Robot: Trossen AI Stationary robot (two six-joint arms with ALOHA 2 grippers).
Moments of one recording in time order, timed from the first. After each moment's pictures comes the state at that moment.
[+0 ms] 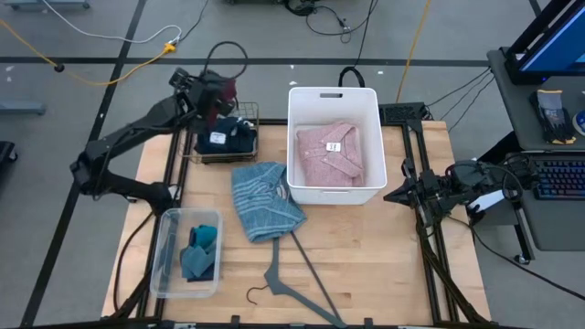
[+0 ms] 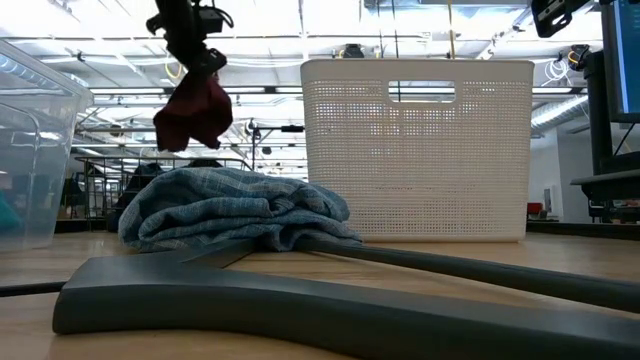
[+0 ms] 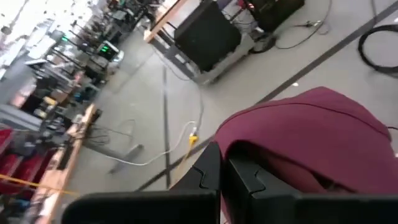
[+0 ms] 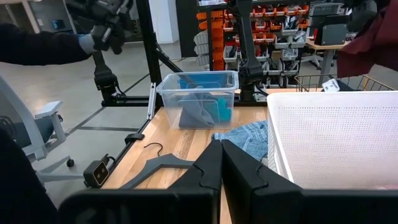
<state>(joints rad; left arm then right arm) 0.62 1.27 1.30 -0.62 -0.94 0.21 0.28 0.32 0.59 -0.36 0.08 0.12</state>
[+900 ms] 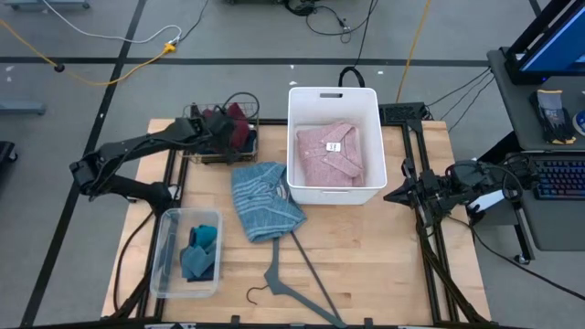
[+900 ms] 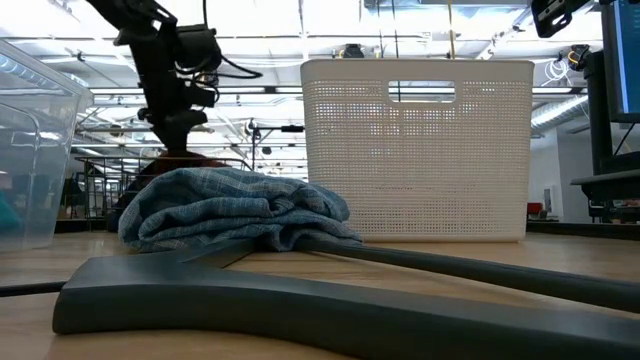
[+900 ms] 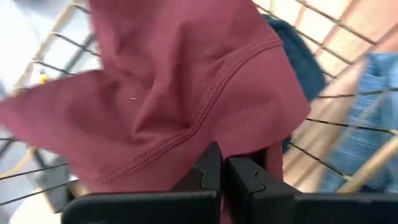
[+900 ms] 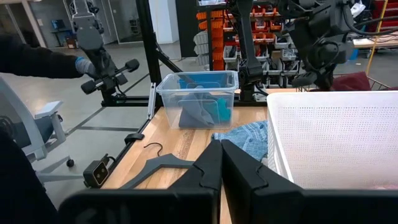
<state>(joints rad) 0.62 1.27 0.92 -0.75 -0.33 -0.03 0.28 0.32 0.59 -0.36 0.08 0.12</state>
